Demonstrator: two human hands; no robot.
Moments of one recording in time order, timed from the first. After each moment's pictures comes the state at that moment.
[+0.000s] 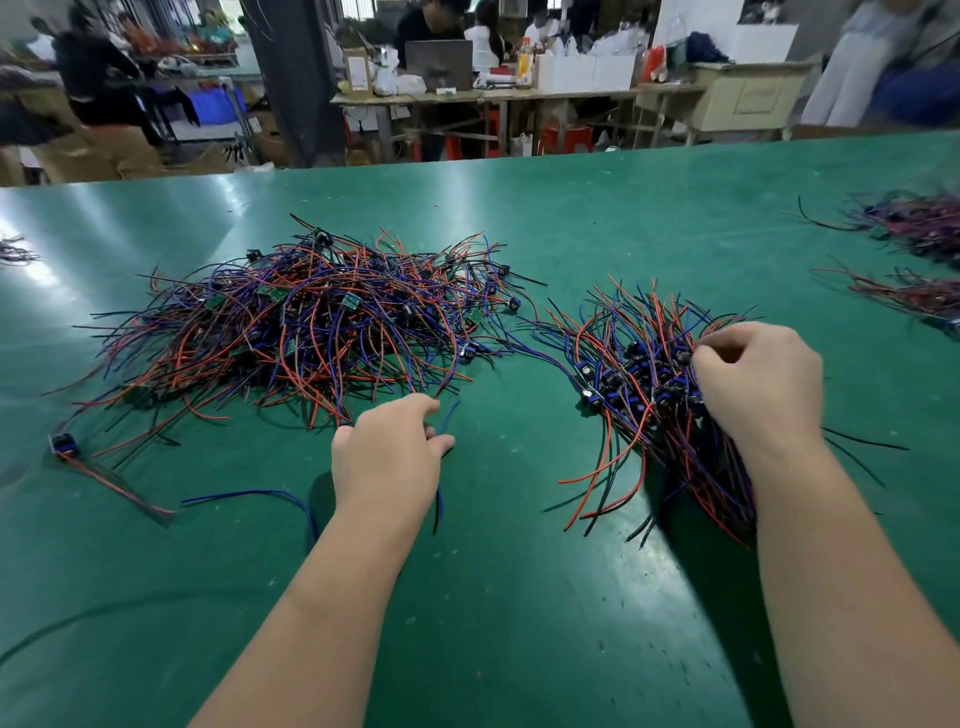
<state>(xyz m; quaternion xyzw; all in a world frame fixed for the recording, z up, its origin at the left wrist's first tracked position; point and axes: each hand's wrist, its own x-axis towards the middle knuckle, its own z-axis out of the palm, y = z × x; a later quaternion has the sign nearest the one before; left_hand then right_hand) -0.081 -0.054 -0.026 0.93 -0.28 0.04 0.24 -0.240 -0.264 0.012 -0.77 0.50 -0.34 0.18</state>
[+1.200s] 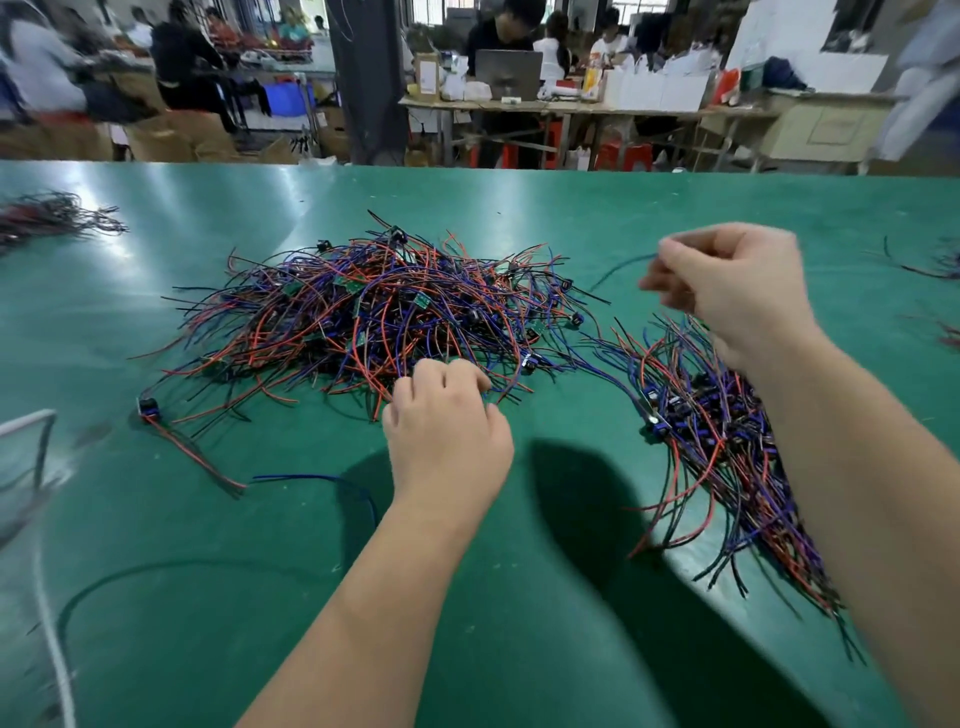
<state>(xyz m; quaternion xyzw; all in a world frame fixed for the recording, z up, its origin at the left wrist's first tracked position) -0.079 -0.055 -0.018 0.91 -0.25 0.16 0.28 -0.150 -0.246 0.080 -0.71 0.28 -0.37 0.53</state>
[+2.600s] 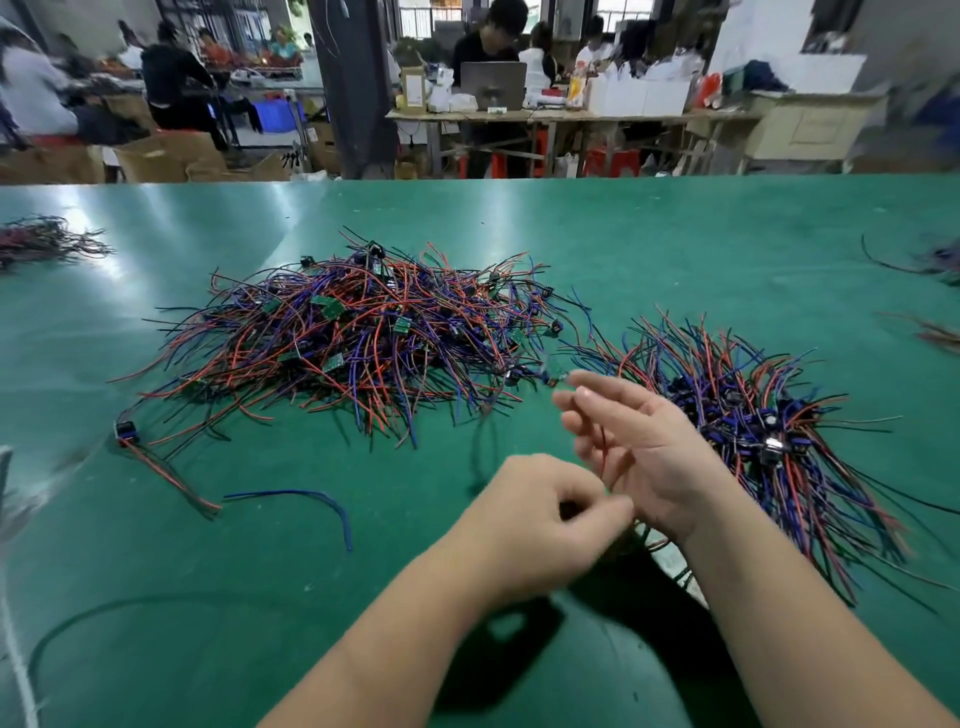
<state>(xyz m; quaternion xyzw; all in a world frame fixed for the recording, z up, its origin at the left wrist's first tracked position) -0.138 -0.067 -0.007 0.70 -0.52 -0.16 0.46 -0.187 -0.192 0.006 -0.45 0.18 -0.19 0.85</state>
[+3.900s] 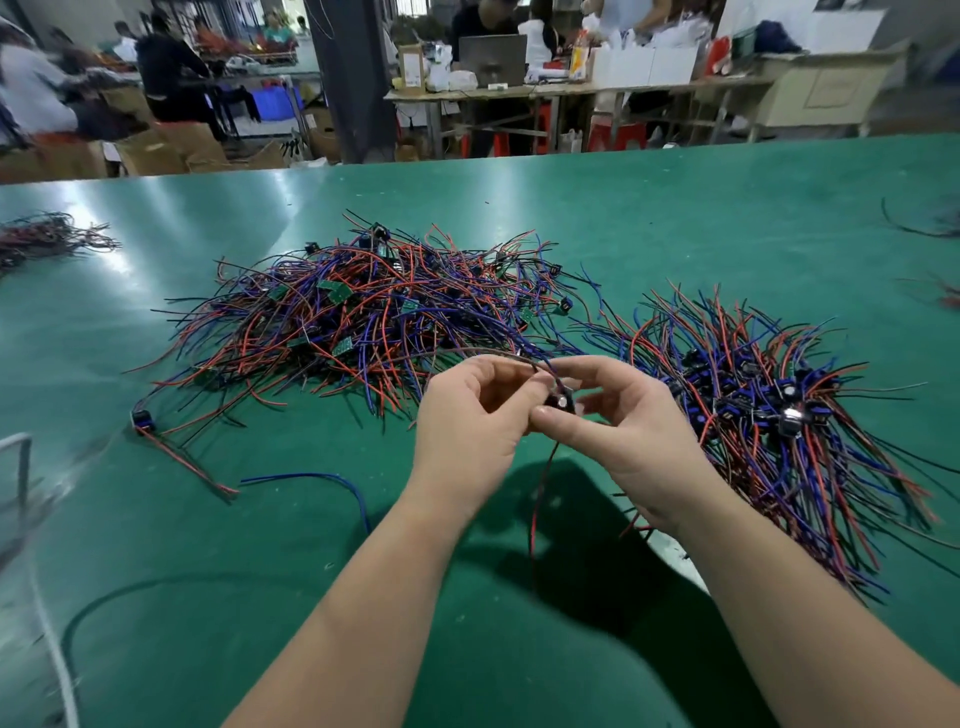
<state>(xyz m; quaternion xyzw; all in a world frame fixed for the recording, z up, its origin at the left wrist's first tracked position) -0.097 -0.065 -0.004 0.65 -0.30 -0.10 0.69 -0.188 -0.172 -0.006 -0.71 0.13 -0.27 0.64</state>
